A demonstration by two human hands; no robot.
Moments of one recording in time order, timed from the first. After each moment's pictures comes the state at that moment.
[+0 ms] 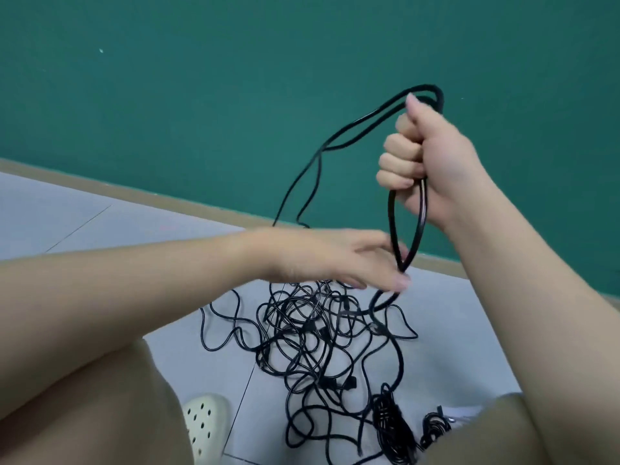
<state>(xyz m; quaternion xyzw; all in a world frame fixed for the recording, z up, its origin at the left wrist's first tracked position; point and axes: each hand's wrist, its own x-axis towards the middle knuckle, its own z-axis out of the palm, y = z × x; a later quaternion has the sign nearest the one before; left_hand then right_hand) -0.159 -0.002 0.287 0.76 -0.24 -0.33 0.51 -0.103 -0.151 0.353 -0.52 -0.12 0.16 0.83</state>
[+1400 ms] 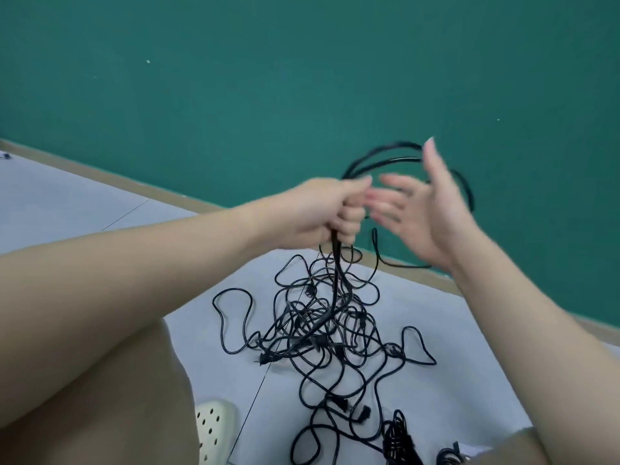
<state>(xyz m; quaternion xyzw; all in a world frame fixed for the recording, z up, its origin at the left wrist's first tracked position) -0.113 0.025 0.304 0.64 -0.05 -0.19 0.74 -0.066 -0.147 0.300 -0.63 -0.08 0.18 0.75</state>
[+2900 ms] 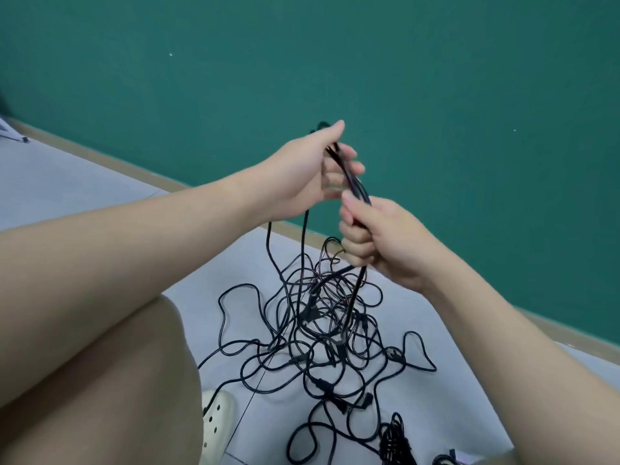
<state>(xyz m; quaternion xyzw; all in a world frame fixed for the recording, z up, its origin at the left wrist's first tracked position) -0.117 0.064 0.329 0.61 0.02 -0.01 0.79 -0.117 -0.098 0.291 -0.65 -0.22 0.28 0.67</state>
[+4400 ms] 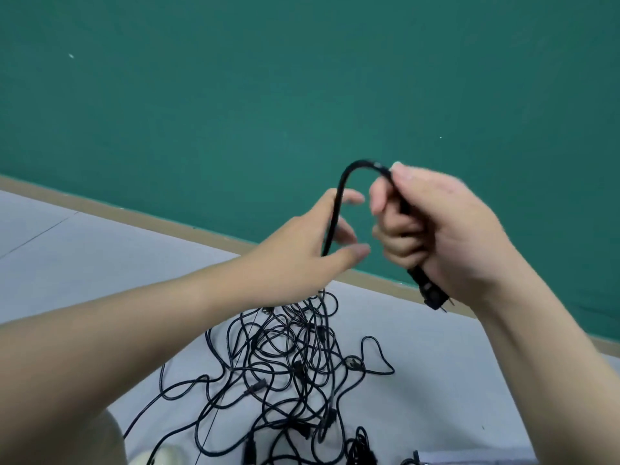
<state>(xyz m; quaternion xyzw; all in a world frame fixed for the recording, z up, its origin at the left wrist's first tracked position) -0.134 0.010 0.291 0.87 -0.22 0.05 0.44 -0.131 -0.174 0.358 -0.66 -0.26 0.14 0.69</state>
